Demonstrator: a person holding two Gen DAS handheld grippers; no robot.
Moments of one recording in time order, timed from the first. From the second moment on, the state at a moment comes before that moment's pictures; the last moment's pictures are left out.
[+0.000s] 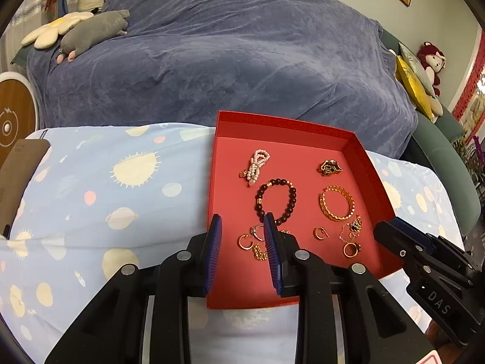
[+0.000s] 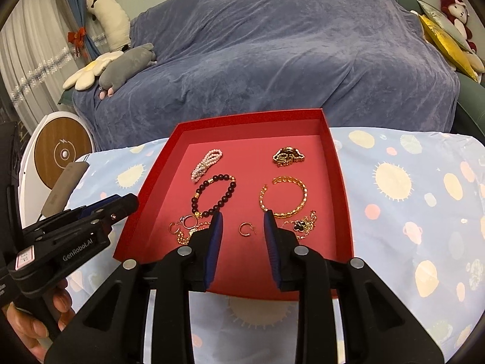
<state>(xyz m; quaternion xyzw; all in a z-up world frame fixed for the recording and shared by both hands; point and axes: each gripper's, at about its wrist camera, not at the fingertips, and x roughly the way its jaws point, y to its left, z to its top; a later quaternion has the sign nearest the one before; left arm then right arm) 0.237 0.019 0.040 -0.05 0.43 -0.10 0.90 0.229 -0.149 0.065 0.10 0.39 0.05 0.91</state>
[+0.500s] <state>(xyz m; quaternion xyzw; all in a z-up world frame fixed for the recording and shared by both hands) 0.161 0.021 0.044 -0.01 0.42 -0.06 0.91 0.176 -0.151 0.076 0.09 0.39 0.06 0.91</state>
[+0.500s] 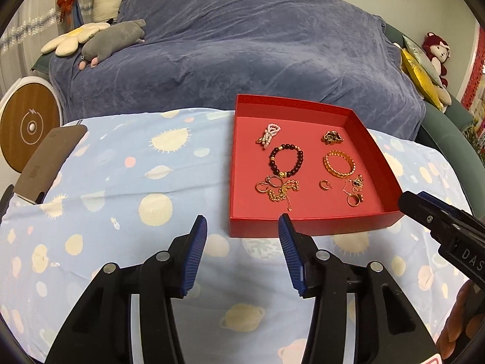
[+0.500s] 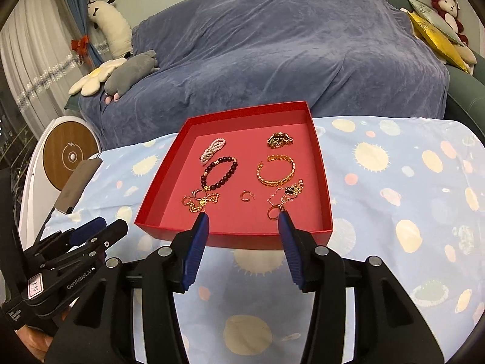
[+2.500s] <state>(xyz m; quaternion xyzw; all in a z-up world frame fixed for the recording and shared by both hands) 0.148 -0.015 0.024 0.03 0.44 -0.05 0.90 0.144 -0.154 0.043 0.03 0.40 0.01 0.92</state>
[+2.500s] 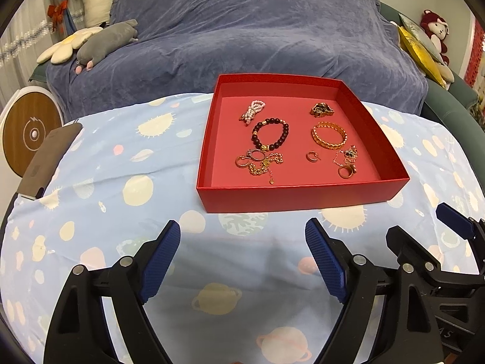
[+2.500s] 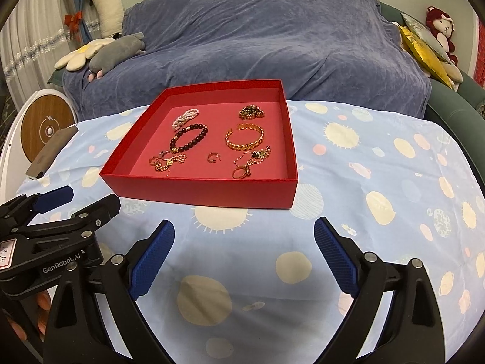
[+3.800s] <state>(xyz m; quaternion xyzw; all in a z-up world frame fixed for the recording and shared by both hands) 0.146 -0.014 0.027 0.04 0.43 -0.03 0.90 0.142 -0.157 0.043 0.03 0.40 0.00 0.92</state>
